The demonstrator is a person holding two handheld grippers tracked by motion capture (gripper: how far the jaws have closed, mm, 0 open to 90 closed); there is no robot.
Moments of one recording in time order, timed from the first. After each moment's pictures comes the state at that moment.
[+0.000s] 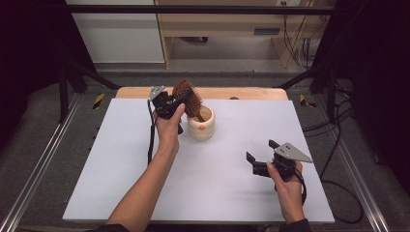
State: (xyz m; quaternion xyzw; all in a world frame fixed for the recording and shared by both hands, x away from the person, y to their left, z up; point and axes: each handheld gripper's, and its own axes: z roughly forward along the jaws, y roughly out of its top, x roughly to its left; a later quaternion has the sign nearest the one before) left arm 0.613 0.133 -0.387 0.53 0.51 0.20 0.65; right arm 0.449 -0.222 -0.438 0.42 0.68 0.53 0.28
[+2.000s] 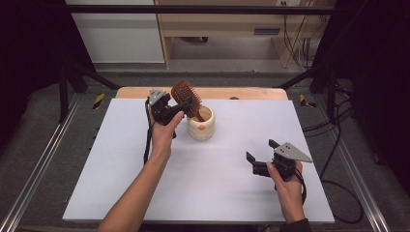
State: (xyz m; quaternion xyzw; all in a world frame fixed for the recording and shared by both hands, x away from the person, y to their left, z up) left arm 0.595 0.139 -0.384 0.59 0.48 0.26 0.60; right arm 0.449 -0.222 -0.438 0.42 0.68 0.53 0.28
